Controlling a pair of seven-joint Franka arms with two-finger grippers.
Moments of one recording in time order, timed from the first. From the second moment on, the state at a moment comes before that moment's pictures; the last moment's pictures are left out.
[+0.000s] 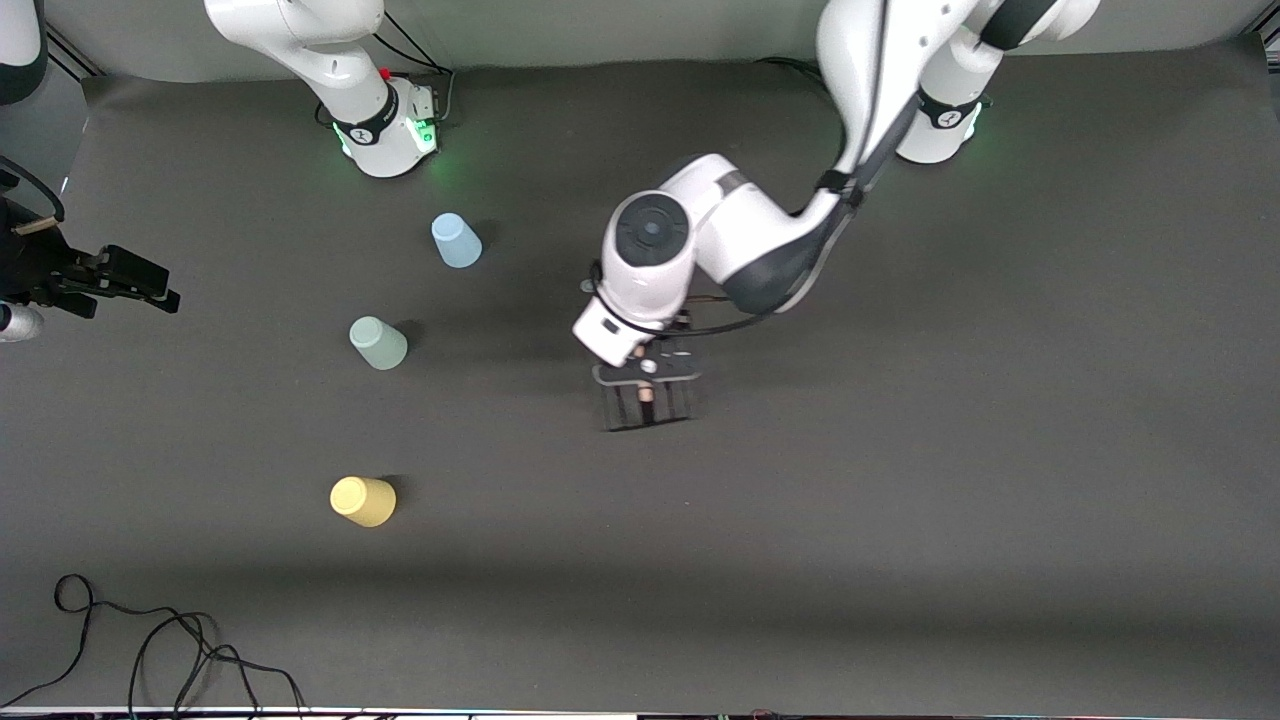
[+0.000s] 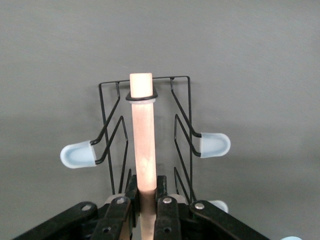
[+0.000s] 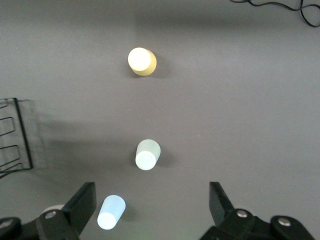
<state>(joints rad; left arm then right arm) -0.64 0.69 -0.24 -1.29 0.02 2.02 -0.91 0.04 0.03 -0.07 -1.56 0.02 1.55 -0.04</state>
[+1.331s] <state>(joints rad) -0.27 0.36 -0.21 -1.20 0.07 1.40 -0.41 0.14 -0.24 -0.06 -2.05 0.02 1.76 0.01</state>
